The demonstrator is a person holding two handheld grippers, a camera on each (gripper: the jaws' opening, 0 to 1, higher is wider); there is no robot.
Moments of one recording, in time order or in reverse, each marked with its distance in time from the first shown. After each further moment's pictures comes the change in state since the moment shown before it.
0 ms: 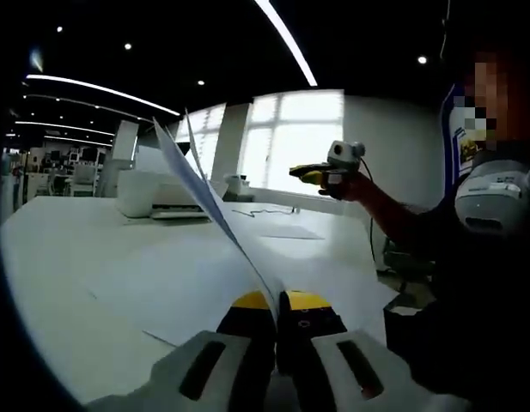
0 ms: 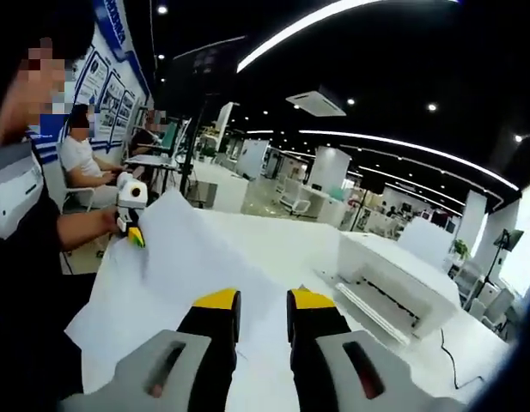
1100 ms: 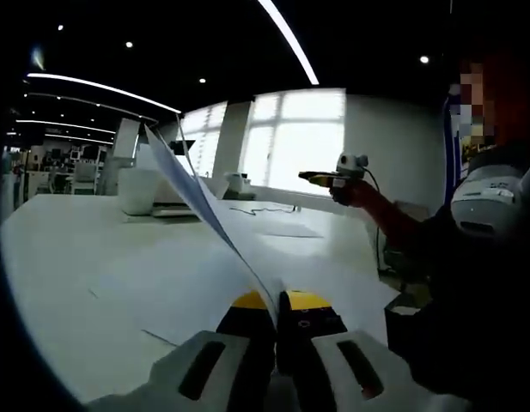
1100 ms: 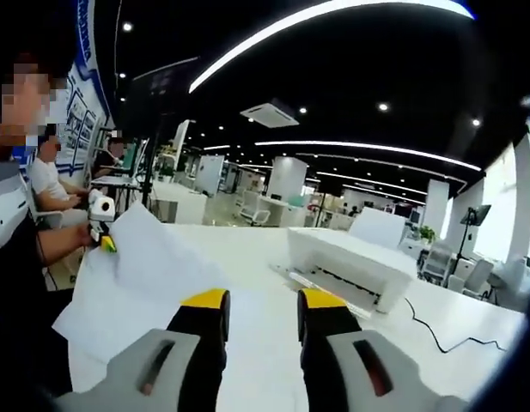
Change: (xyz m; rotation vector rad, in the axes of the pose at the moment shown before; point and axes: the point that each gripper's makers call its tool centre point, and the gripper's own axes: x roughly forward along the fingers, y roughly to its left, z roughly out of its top) left arm 0.000 0.003 -0.001 -0.005 0.007 0.006; right arm -0.061 -0.057 -0.032 0.115 -0.071 -0.207
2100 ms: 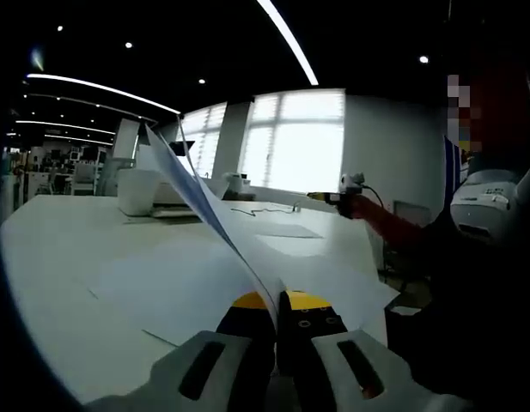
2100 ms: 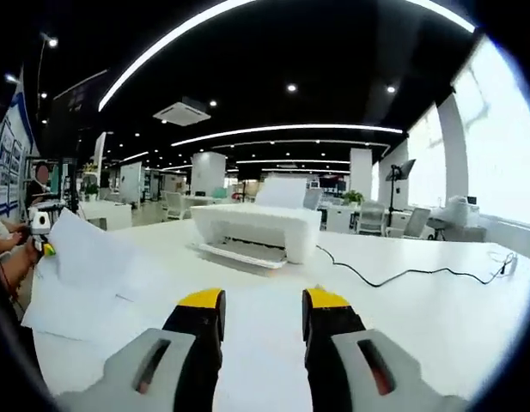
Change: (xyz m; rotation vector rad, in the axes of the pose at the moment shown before) left arm 0.001 -0.002 0.000 0.003 -0.002 0.000; right arm -0.090 -0.121 -0.084 0.219 0.042 -0.391
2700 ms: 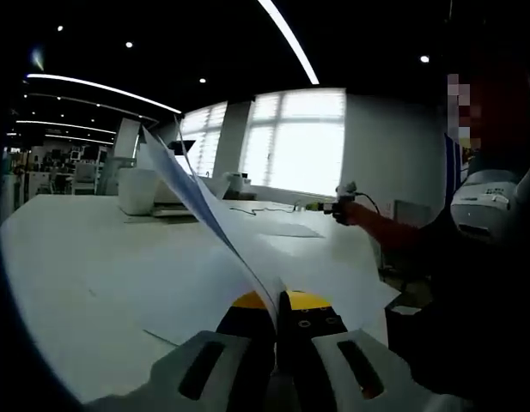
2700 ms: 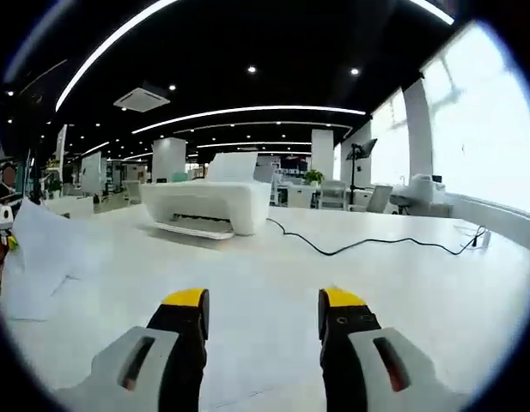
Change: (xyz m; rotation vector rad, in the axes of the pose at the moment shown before) left arm 0.000 0.001 0.000 -0.001 0.002 0.003; right arm 0.007 -0.077 -0.050 0.050 0.093 -0.205
